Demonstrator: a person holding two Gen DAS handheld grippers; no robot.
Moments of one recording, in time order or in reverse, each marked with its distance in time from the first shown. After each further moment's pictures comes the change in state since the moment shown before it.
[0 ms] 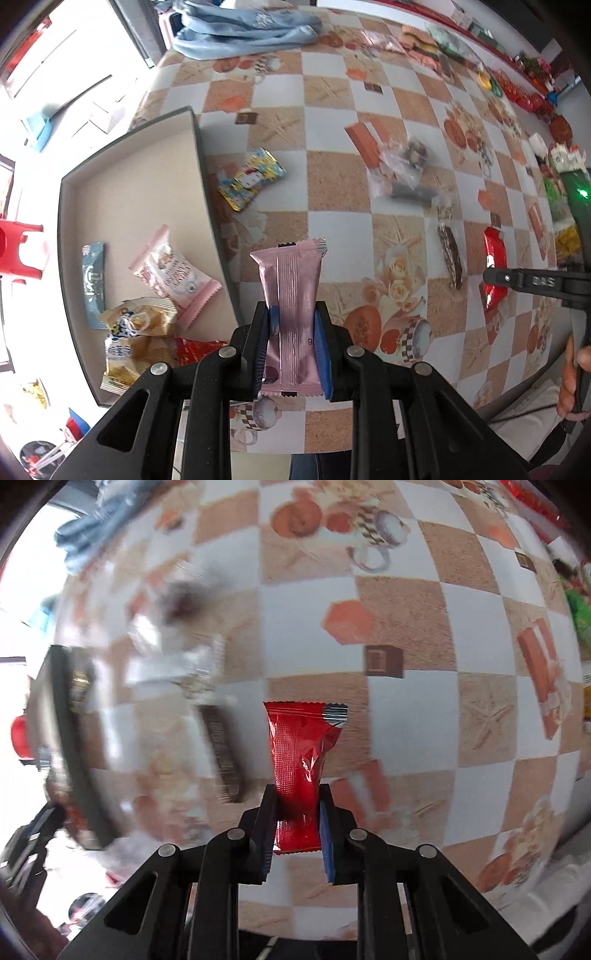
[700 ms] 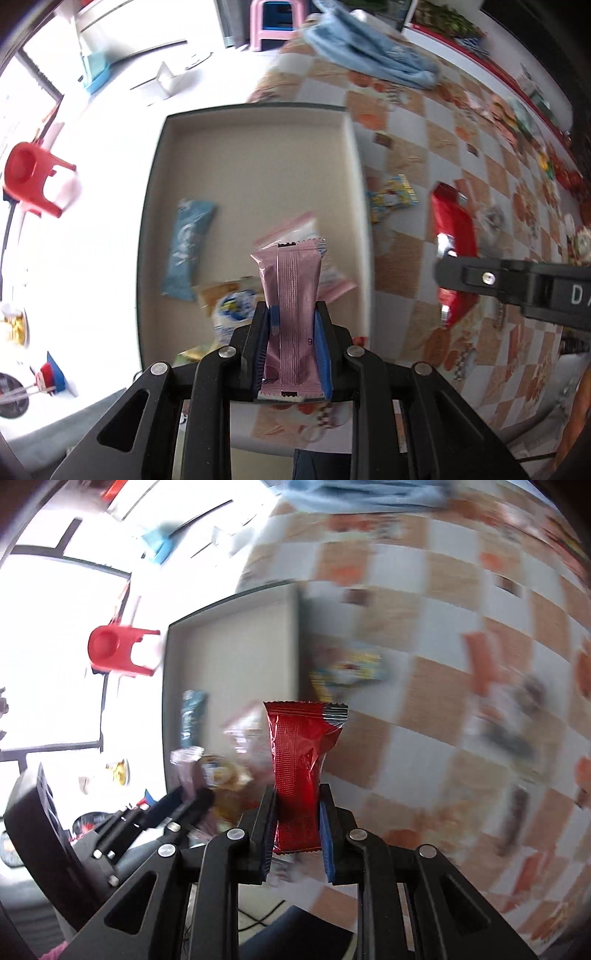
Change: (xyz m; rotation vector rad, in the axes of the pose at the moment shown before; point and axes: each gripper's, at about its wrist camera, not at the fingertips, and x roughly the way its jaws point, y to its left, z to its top) left arm -0.008 0.119 -0.022 -0.270 -0.035 0.048; right arm -0.008 0.251 0.000 -0.412 0.047 0.220
